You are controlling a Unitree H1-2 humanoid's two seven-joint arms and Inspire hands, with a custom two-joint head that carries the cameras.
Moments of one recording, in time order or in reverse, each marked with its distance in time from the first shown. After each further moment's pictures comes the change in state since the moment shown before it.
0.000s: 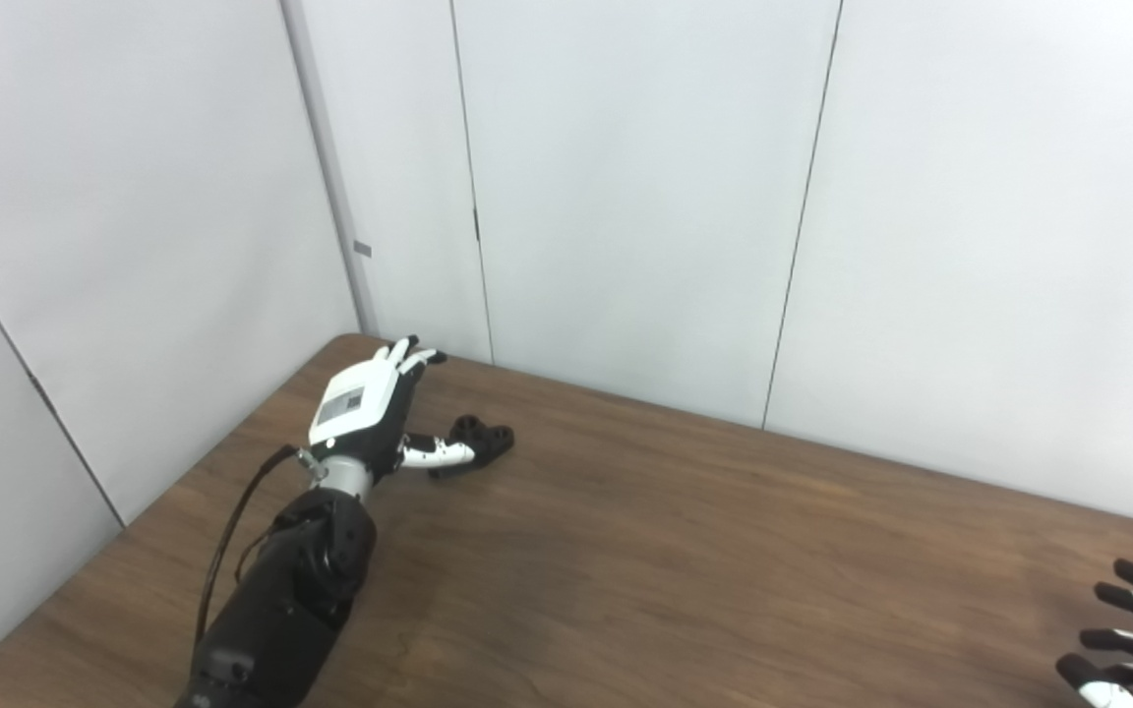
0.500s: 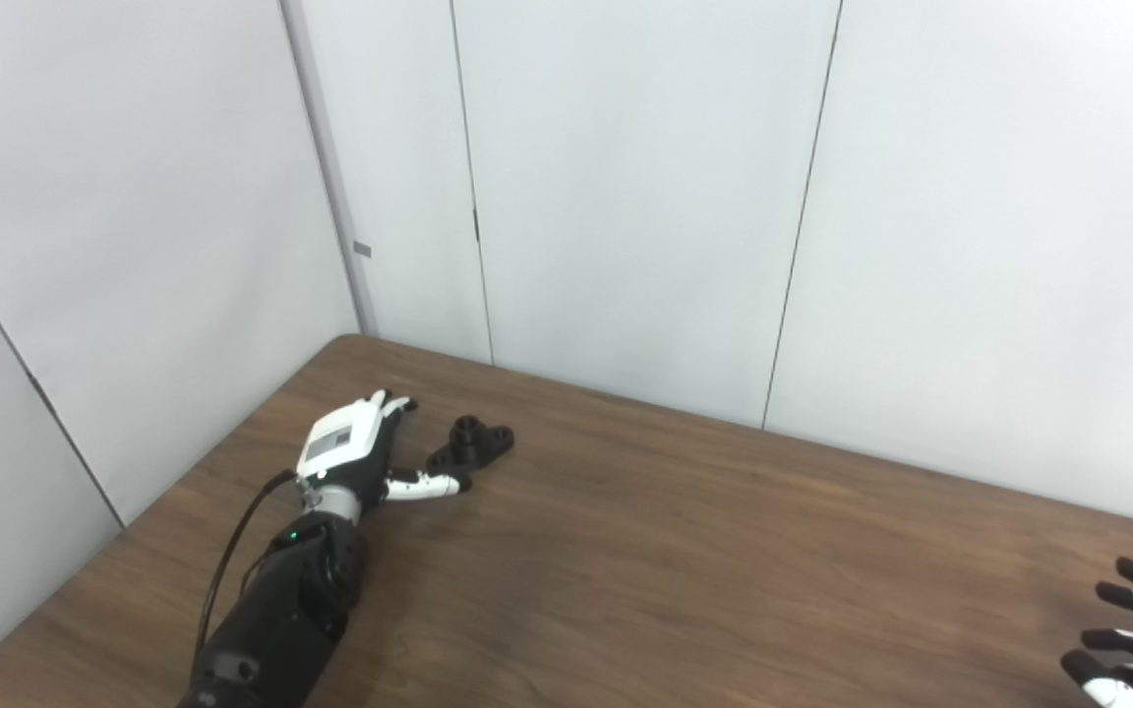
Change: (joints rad) left arm -0.006 0.015 -0.039 0.147 0.001 0.067 0.006; right arm 0.001 0.000 -0.003 -0.007 0.000 0.003 0.000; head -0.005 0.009
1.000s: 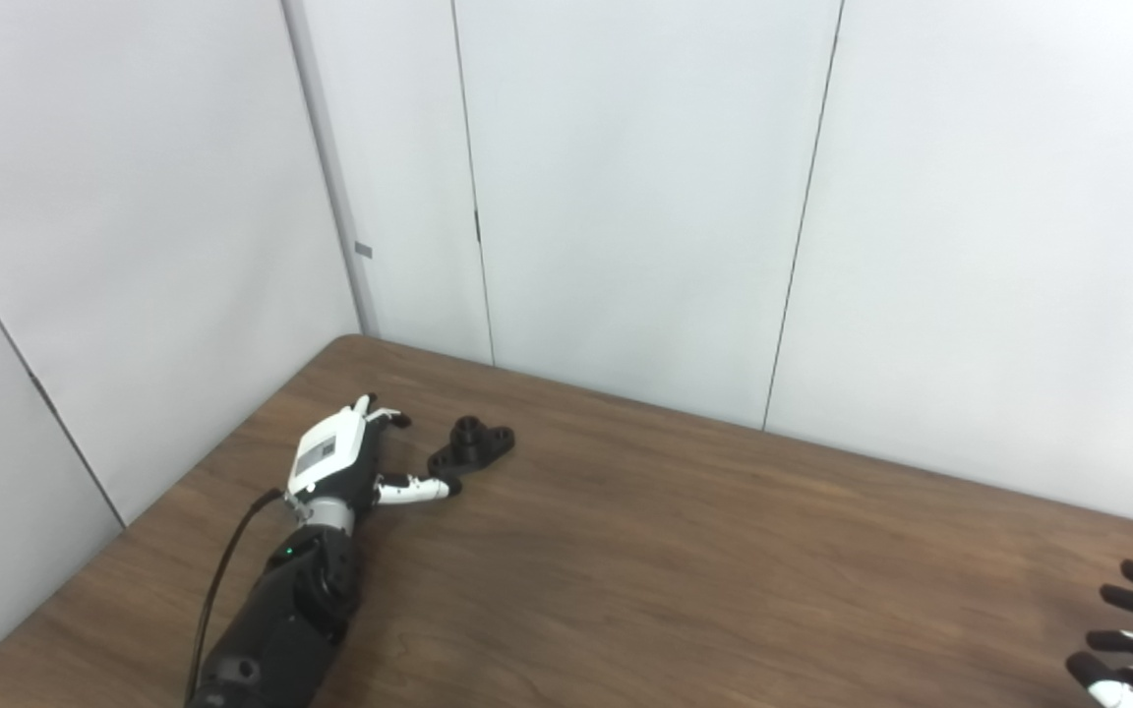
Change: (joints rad) left arm -0.016 -0.038 0.045 0.135 -0.154 -0.114 0.154; right arm 0.006 0.000 -0.005 -0.008 -0.001 0.001 0.000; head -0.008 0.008
